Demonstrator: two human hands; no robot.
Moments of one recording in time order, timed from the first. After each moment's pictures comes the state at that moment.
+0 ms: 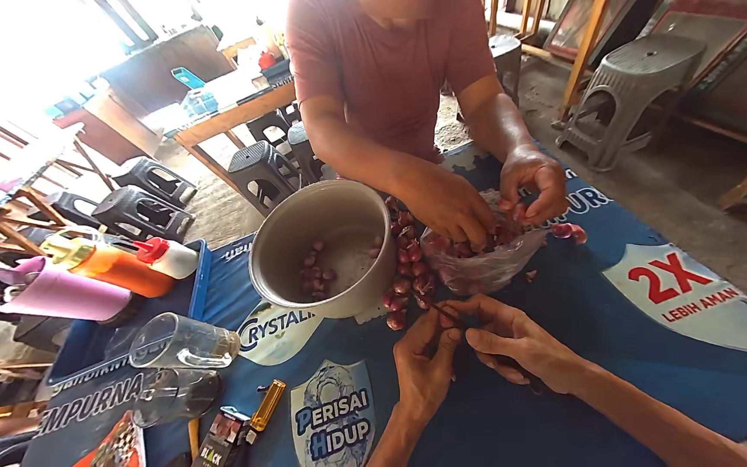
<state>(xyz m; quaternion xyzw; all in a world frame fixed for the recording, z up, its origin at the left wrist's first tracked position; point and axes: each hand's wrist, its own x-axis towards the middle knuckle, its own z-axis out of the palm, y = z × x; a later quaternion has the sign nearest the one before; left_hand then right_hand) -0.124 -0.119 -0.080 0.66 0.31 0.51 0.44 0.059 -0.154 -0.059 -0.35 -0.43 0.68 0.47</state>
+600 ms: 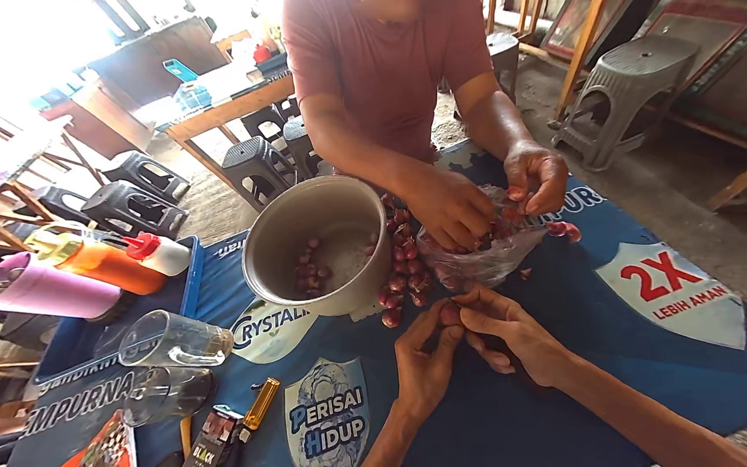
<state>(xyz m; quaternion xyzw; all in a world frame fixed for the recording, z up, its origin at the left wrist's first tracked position) -0.119 -0.120 -0.078 0.66 0.29 0.50 0.47 0.054 -0.150 -0.051 -0.38 -0.35 0.69 0.51</state>
